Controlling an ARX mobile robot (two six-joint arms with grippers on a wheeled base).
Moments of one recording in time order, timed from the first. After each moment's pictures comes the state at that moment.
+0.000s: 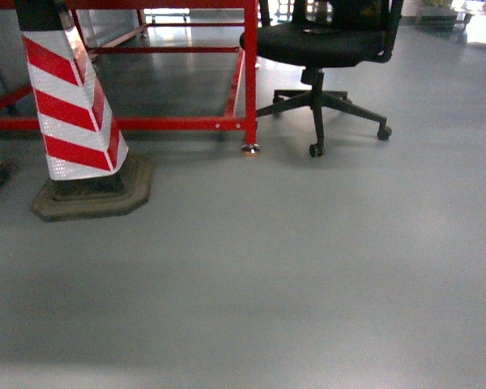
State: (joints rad) left arm 0.00 0.01 0.01 -0.01 0.00 -0.01; right arm 0.00 0.00 0.01 0.00 0.00 0.00
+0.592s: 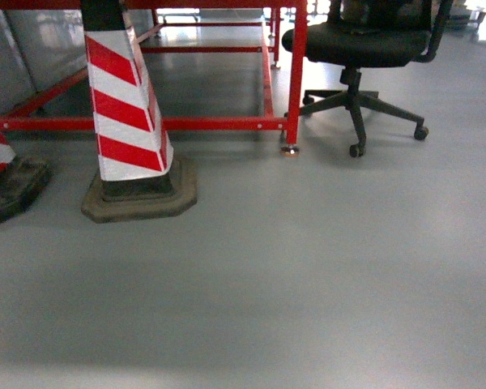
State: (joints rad) left arm 0.00 0.01 0.01 -0.01 0.00 -0.01; right arm 0.00 0.00 0.01 -0.01 0.00 0.00
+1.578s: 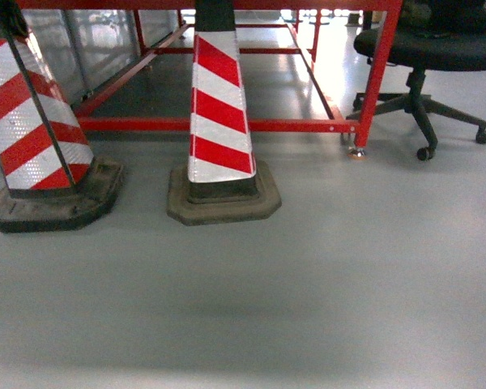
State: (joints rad) left arm 0.00 0.01 0.01 -0.01 0.00 -0.01; right arm 0.00 0.00 0.01 -0.01 0.00 0.00
